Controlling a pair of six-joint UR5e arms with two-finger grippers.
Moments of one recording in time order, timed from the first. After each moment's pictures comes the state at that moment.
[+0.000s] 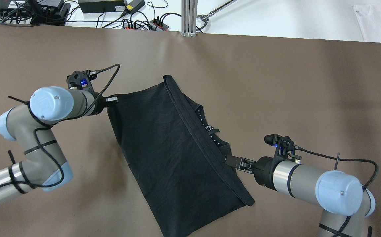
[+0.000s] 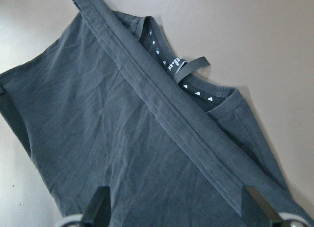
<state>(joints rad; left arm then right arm) -0.71 -1.98 -1.65 -2.09 -1.62 -1.43 0.43 -1.44 2.00 -0.77 1.58 1.55</state>
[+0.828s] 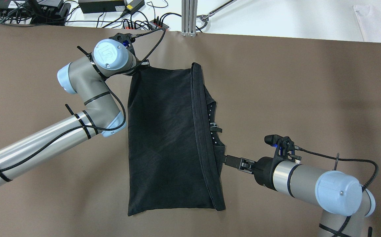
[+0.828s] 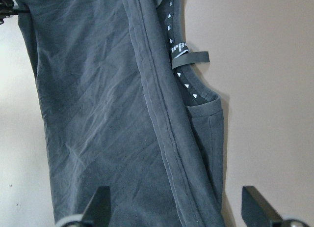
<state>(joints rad) -0.81 -2.42 -1.11 -2.10 -1.64 -1.31 0.43 -1.44 2.00 -0.77 1.57 1.54</state>
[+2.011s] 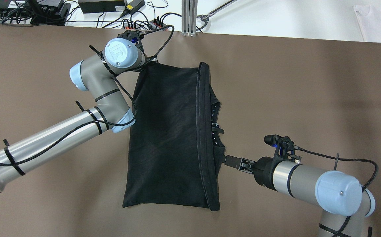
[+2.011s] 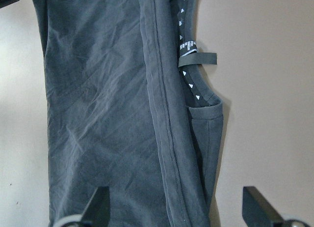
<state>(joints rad) -0.80 -2.50 -0.98 -2.19 -1.61 -1.31 0.43 -1.44 2.00 -0.77 1.57 1.54</state>
